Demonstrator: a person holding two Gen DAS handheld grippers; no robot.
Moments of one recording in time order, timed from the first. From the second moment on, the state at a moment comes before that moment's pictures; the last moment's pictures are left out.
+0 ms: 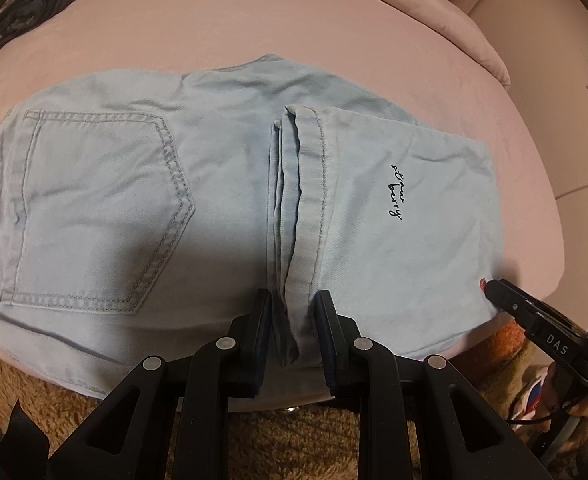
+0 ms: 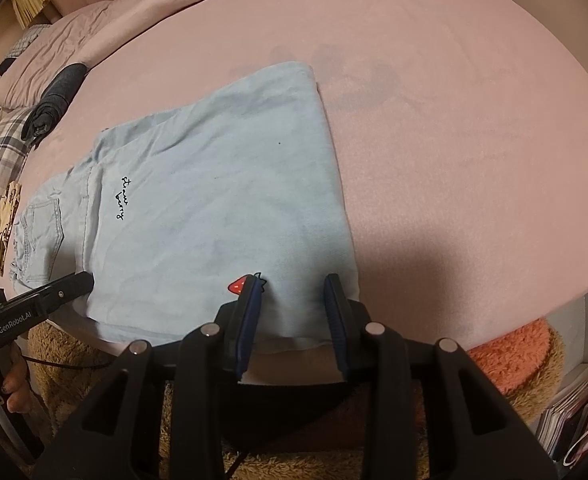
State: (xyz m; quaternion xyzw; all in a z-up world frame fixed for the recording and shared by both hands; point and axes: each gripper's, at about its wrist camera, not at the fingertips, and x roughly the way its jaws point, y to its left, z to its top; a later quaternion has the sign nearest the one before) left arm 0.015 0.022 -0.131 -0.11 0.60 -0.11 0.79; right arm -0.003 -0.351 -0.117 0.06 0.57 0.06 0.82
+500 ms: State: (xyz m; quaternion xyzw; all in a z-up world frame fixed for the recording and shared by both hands) left arm -0.009 0.043 -0.132 -0.16 0.57 -0.12 0.80; right arm -0.012 -0.336 -0.116 0.03 0.54 0.07 0.84
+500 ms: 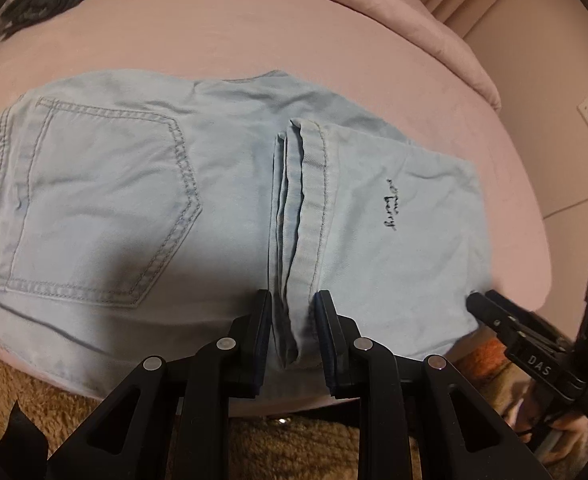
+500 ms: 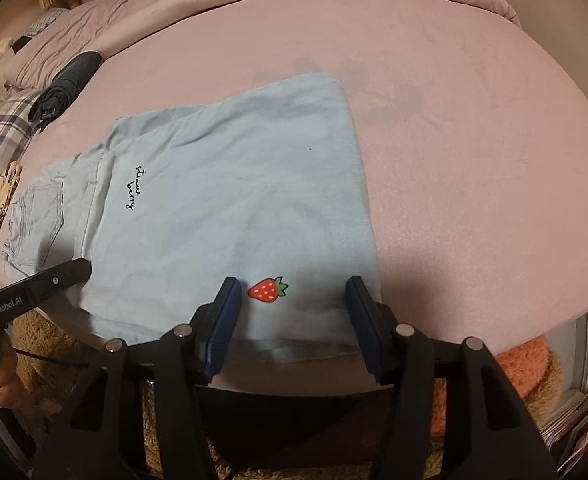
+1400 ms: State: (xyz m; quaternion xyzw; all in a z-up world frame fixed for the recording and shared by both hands) left arm -0.026 0.139 -0.081 -0.18 0.50 -0.03 0.85; right arm 0.008 -0.324 -0.116 0.02 0.56 0.07 0.82
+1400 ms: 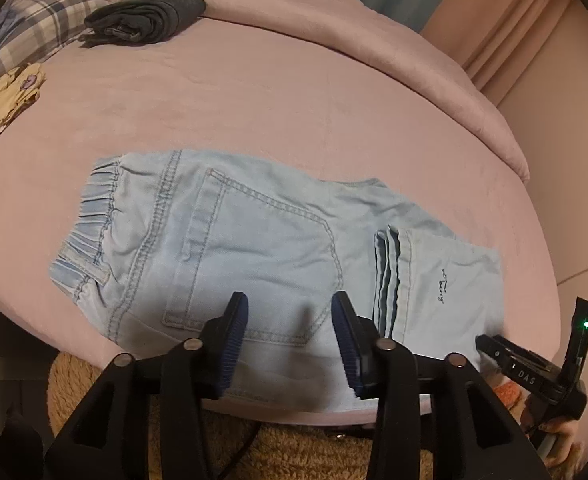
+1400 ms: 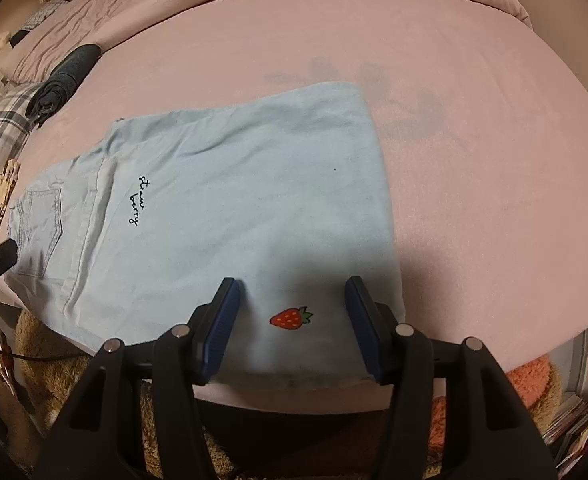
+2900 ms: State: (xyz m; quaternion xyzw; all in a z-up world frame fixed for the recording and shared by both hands) left arm -0.022 0.237 -0.094 -0.28 0.45 0.06 0.85; right arm 0.004 -0.208 -0.103 -0.03 0.54 0.18 0.82
